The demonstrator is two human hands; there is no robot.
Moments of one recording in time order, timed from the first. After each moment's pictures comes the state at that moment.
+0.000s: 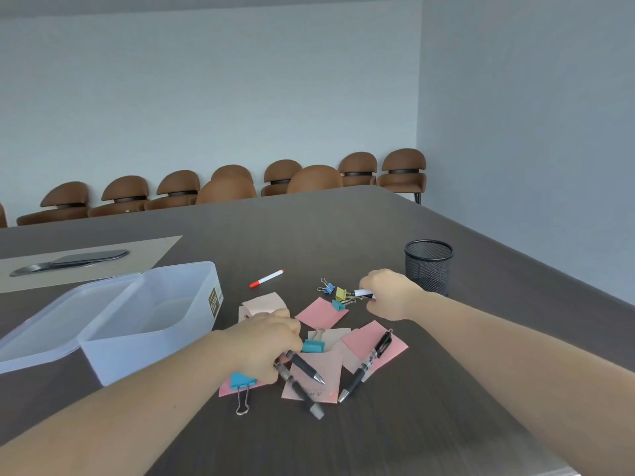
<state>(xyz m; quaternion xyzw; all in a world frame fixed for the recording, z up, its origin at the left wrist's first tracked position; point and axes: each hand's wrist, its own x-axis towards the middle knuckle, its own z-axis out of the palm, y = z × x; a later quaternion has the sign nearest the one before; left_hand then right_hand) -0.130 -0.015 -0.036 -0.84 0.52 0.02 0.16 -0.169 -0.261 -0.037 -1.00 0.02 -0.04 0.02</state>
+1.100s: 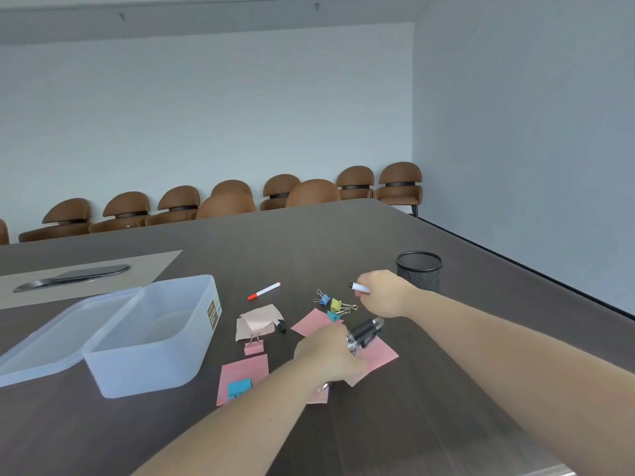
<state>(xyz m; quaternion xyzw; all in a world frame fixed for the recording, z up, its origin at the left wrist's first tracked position) -0.177 -0.108 -0.059 -0.94 0.28 0.08 -0.15 -0.180 -0.260 -0.015 -0.99 0.08 -0.05 0.14</state>
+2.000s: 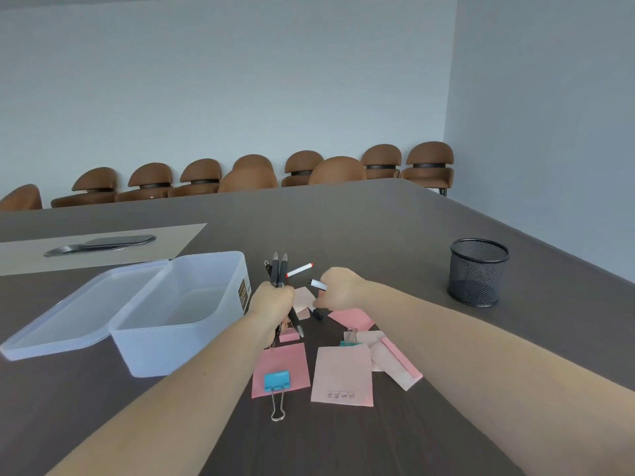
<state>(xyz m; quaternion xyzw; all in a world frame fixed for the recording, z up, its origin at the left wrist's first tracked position) -0.072 -0.017 -0.051 -0.83 -0.02 0.05 -0.56 -0.075 -0.154 -0.042 -0.99 0.03 0.03 0.16</state>
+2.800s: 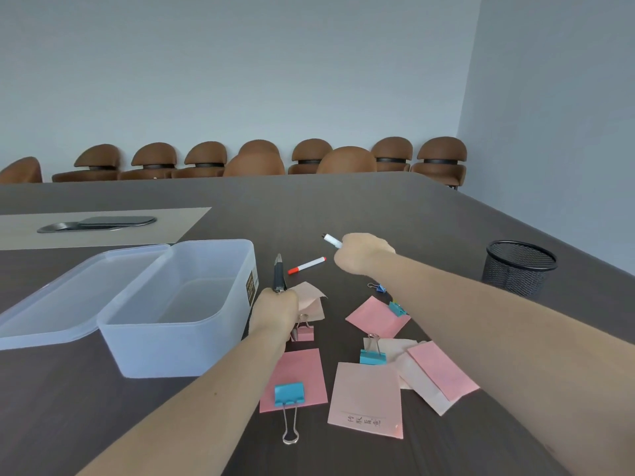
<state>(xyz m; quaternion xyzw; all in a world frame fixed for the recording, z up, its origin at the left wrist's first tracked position) -0.040 -0.012 -0.090 -0.81 -0.09 0.02 -0.58 -0.031 -0.161 -0.013 -0.98 0.13 -0.02 0.13</state>
